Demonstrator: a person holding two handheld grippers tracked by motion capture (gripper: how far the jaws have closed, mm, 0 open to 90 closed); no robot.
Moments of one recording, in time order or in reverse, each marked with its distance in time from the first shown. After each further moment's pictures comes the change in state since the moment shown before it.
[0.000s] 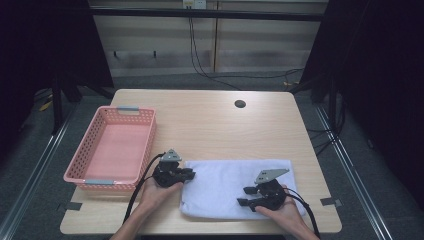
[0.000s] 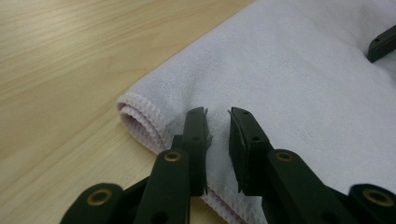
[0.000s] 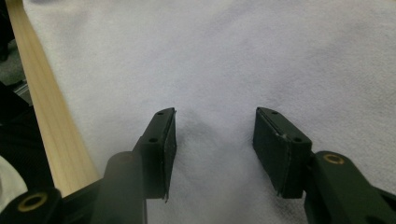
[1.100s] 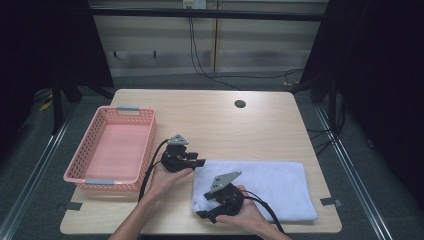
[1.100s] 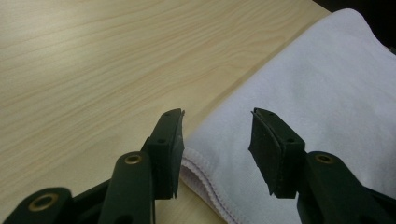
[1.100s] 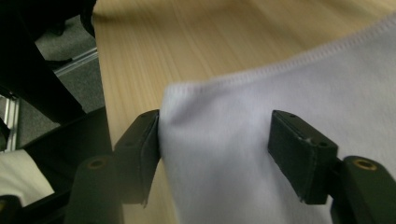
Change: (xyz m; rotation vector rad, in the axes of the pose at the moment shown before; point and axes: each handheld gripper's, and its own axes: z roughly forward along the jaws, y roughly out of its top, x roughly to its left) left arm 0.012 0.042 0.008 -0.050 -0.008 -0.055; right arm 0.074 0.061 0.071 0.023 0.185 -0.167
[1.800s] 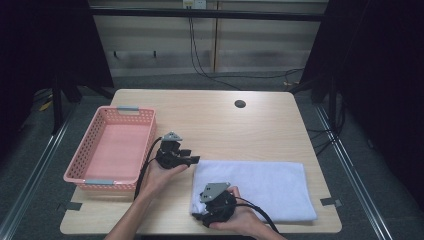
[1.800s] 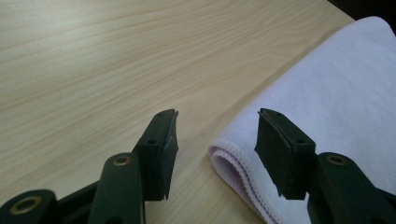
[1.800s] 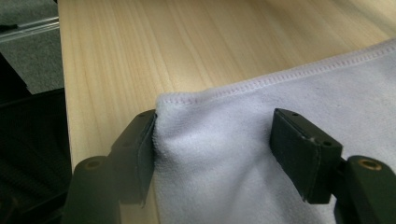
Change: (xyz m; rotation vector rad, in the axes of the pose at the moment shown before) left arm 0.018 -0.003 -0.006 0.004 0.040 -0.056; right arm 0.017 -0.004 0.019 0.023 -0.161 -0.168
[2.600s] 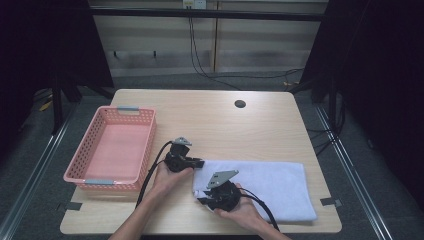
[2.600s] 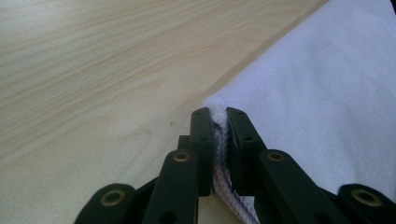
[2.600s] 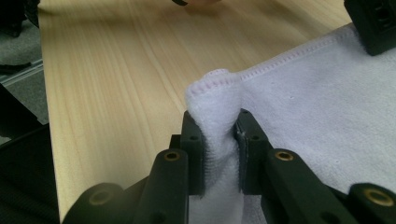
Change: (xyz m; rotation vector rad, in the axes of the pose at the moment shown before) left arm -0.012 -0.004 0.024 0.064 -0.071 0.016; right arm -0.026 0.000 -0.008 -0.027 0.030 0.167
